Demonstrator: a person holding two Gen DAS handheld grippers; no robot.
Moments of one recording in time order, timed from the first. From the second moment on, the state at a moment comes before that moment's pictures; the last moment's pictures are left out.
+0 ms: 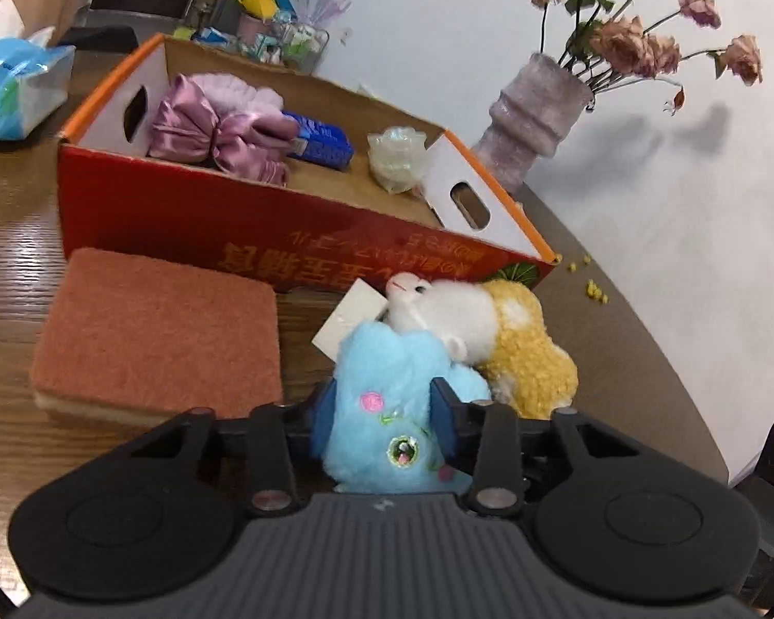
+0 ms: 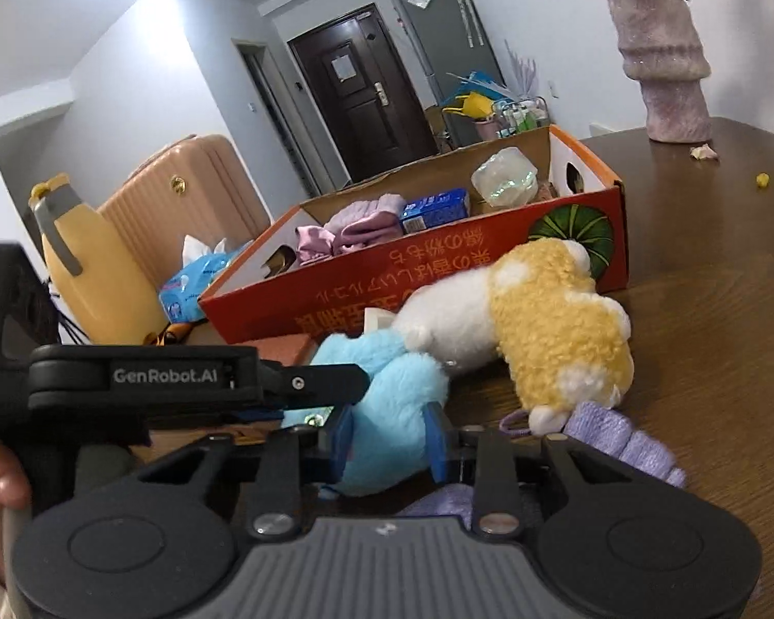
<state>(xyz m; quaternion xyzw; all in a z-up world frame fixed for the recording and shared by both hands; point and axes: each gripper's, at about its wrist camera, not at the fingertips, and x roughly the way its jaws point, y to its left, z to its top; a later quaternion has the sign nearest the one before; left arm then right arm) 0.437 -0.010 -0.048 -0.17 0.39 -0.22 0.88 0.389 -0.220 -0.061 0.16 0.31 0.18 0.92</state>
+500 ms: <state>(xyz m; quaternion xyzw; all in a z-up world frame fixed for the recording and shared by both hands) 0.240 0.034 -0.038 -0.22 0.38 -0.18 0.88 0.260 -0.205 -0.034 0.12 0.34 0.28 0.89</state>
